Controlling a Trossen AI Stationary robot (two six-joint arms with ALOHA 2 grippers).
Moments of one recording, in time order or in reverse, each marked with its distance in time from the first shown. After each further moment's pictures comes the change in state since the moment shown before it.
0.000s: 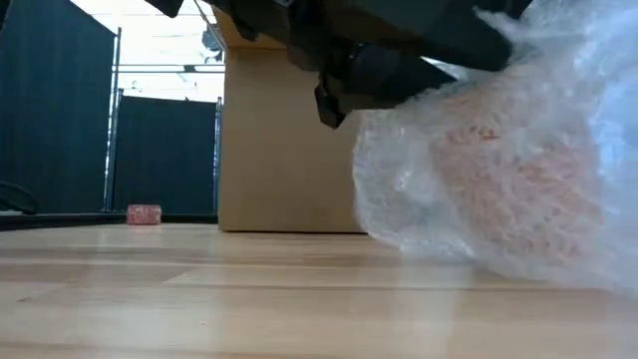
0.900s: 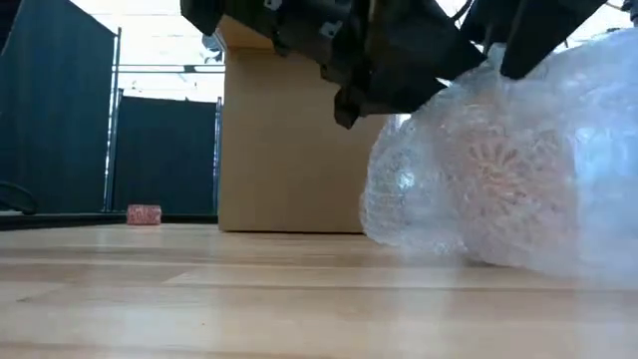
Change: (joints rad) left arm 0.107 0.031 0.005 0.084 -0.016 0.032; right arm 0.009 -0.098 -0.011 -0.052 0.071 -0.007
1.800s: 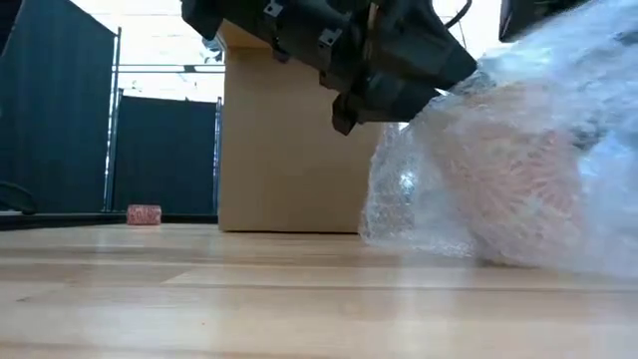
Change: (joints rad) left arm 0.002 0.004 -0.003 -0.014 0.008 -0.018; right arm -0.010 -0.286 -0.516 0.341 -0.028 0.157
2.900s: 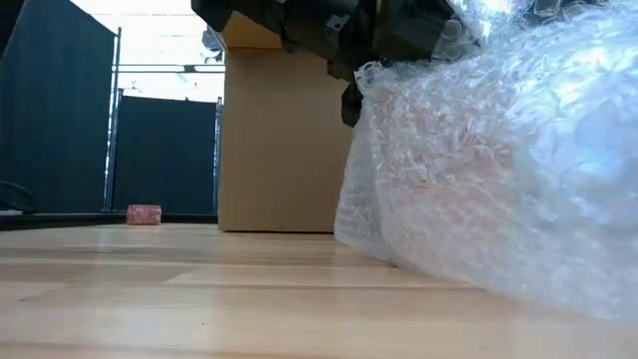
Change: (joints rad) left arm -0.006 0.044 0.048 -0.050 0.047 0.002; right arm -0.058 -0.043 0.079 0.032 0.165 -0.237
